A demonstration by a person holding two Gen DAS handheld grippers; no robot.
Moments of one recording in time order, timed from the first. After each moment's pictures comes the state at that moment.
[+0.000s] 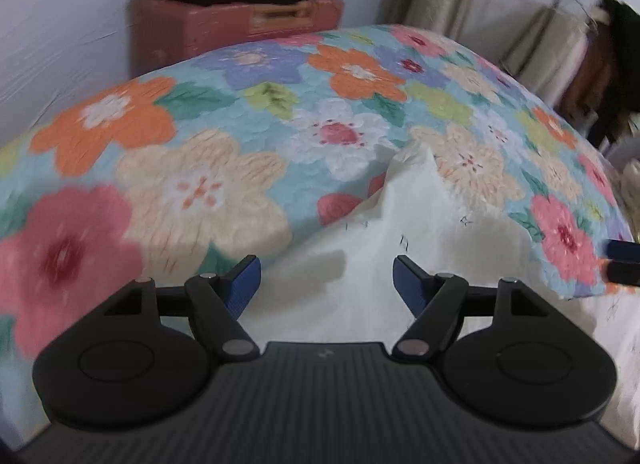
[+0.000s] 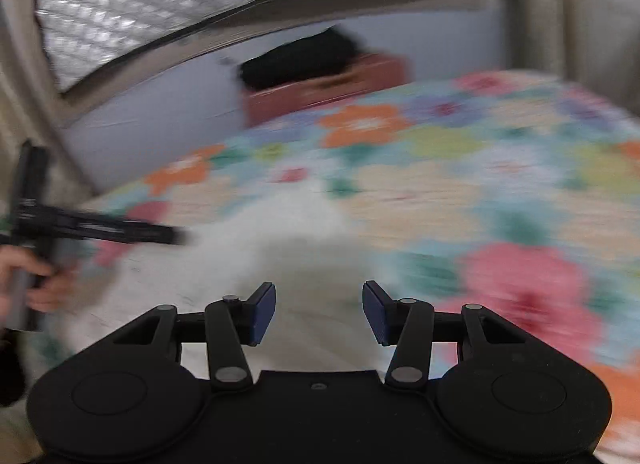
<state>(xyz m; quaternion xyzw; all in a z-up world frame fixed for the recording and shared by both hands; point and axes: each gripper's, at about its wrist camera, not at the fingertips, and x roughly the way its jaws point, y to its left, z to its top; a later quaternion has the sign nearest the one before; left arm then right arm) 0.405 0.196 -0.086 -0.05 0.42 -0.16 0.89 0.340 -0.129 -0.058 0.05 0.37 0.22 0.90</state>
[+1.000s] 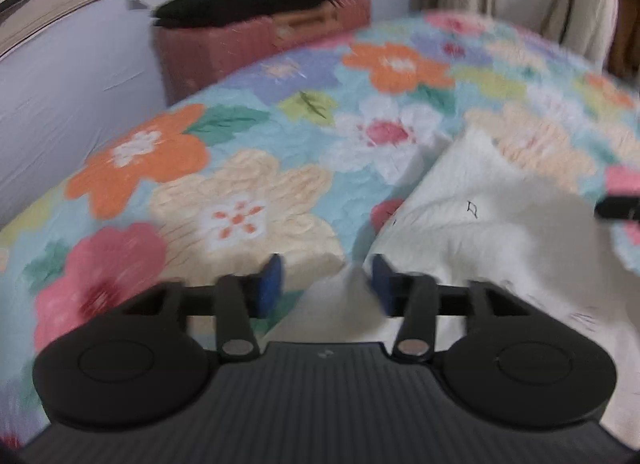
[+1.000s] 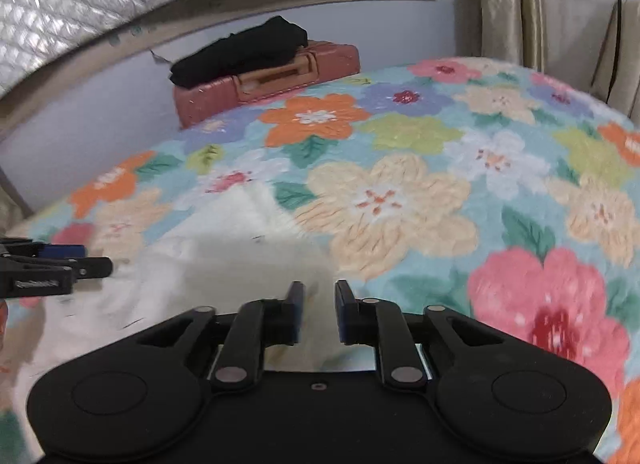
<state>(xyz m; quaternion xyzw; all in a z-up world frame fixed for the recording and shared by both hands) 0.387 0.192 -0.096 0.02 0.39 -0.07 0.92 0.383 -0.117 -0.099 0.05 0.37 0.10 0.92</state>
